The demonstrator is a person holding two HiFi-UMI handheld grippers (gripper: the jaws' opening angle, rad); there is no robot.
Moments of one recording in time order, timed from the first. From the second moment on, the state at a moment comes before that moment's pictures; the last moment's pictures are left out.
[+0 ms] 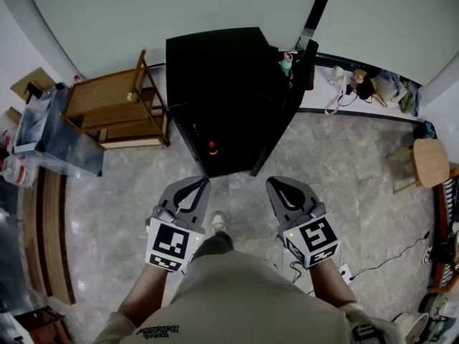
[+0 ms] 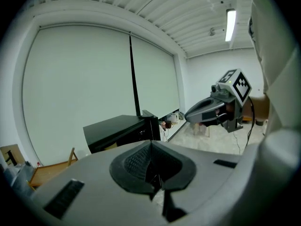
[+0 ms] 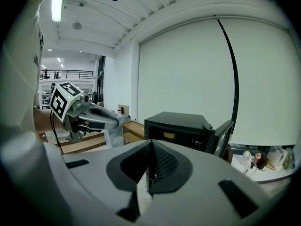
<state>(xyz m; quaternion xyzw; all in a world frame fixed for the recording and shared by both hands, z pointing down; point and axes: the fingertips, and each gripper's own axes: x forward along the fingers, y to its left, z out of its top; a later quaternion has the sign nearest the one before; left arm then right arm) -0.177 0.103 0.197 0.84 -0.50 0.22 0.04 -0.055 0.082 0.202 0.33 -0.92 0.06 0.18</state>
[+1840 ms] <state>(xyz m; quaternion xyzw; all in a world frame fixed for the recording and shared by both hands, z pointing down) -0.226 -0.126 0.417 0.76 -0.56 0.28 0.17 -0.110 -0.110 0.347 0.27 -0.92 0.10 0.25</state>
